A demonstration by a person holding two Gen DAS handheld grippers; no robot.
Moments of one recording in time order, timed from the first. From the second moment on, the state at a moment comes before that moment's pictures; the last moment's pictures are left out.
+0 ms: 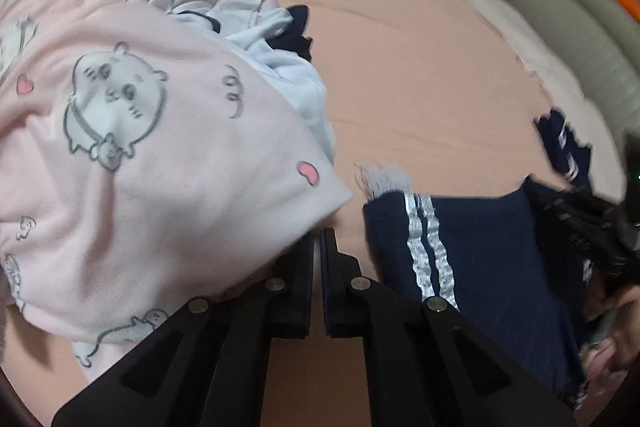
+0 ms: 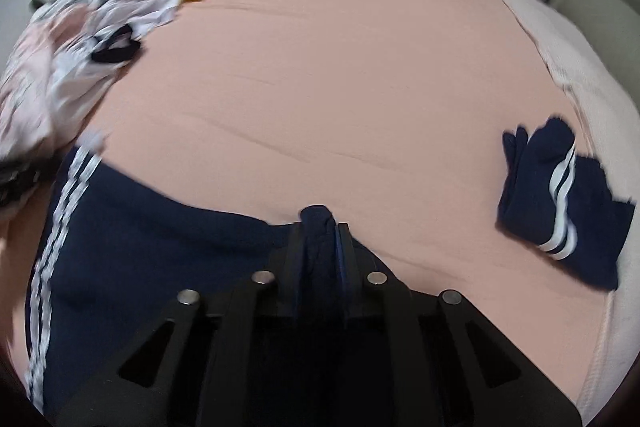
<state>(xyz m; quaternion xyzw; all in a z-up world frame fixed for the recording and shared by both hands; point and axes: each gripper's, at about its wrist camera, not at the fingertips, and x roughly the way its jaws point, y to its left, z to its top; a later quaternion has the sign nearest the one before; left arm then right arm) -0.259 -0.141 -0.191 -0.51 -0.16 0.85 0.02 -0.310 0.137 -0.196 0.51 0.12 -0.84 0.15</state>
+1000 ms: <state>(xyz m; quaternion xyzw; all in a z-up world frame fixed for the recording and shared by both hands) -0.147 -0.024 -0.166 -0.58 -0.06 0.80 0.14 -0.093 0.307 -0.160 0.56 -0.08 -0.81 0.13</state>
